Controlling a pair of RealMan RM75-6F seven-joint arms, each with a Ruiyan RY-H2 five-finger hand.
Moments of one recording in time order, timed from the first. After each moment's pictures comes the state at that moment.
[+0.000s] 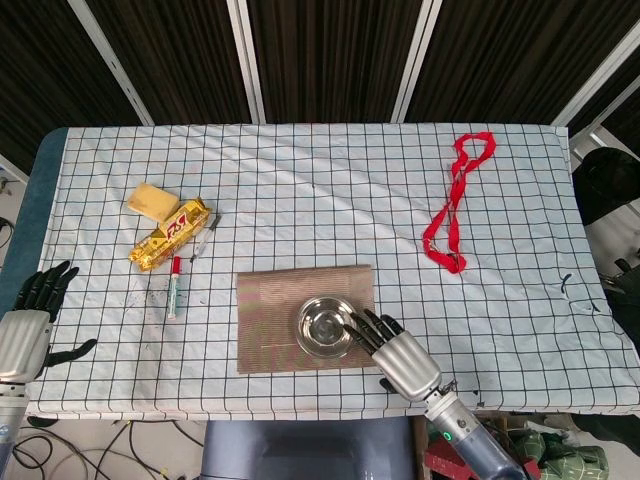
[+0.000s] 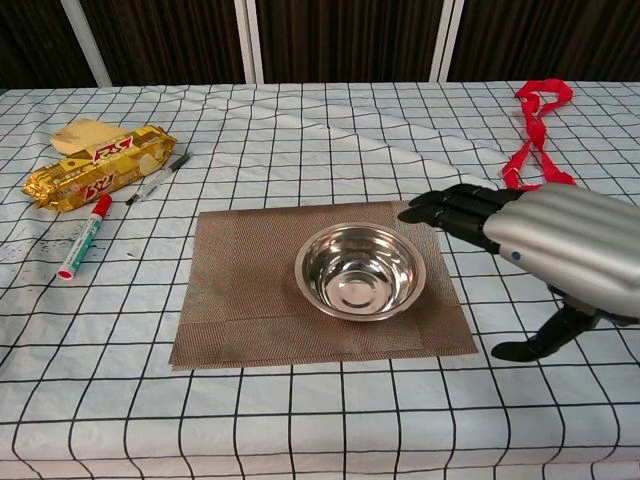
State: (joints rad) left arm -0.14 -1.17 -0.04 -1.61 1.53 1.47 -0.05; right arm 0.41 -1.48 0.00 -1.76 -1.60 1.11 -0.58
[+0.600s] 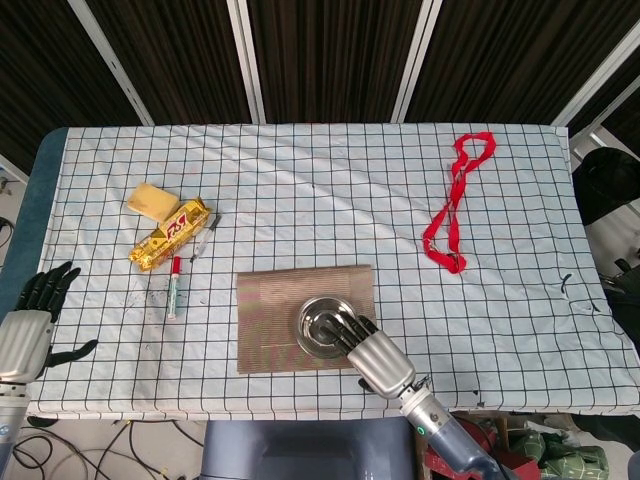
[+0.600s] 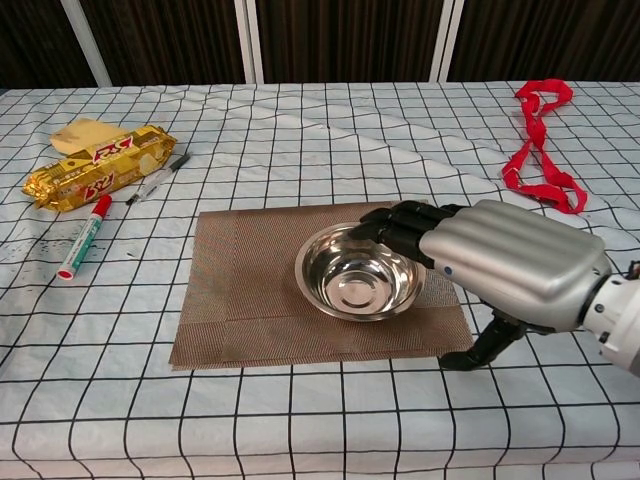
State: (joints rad) left arm -0.14 -1.16 -0.04 -1.61 1.53 1.46 -0.05; right arm 0.46 -1.58 0.04 -1.73 -1.53 1.06 -0.65
